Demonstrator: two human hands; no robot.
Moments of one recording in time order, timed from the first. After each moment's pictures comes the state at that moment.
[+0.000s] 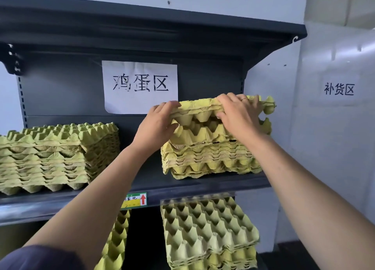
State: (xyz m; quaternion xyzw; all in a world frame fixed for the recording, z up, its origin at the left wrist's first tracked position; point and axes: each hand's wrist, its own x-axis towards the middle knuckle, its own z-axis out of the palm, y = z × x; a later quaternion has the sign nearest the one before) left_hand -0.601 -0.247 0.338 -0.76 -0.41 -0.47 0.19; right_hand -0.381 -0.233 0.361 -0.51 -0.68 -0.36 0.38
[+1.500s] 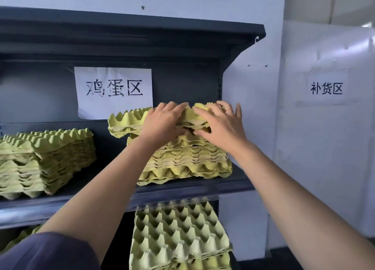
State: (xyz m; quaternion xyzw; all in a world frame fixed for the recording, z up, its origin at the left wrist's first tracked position) left_hand -0.476 -0.230 0.364 -0.75 -0.50 -0.31 0.30; right_hand -0.295 -0.223 0.348 -0.49 -0.75 -0.30 0.33
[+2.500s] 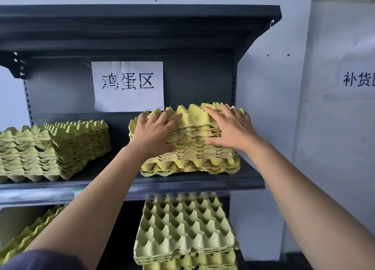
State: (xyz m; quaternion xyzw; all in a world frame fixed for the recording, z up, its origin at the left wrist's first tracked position) left_hand -0.495 -0.243 0.325 -0.70 -0.60 -0.13 0.36; right_hand -0.268 -0.192 0.335 -0.48 -0.81 -0.23 0.26
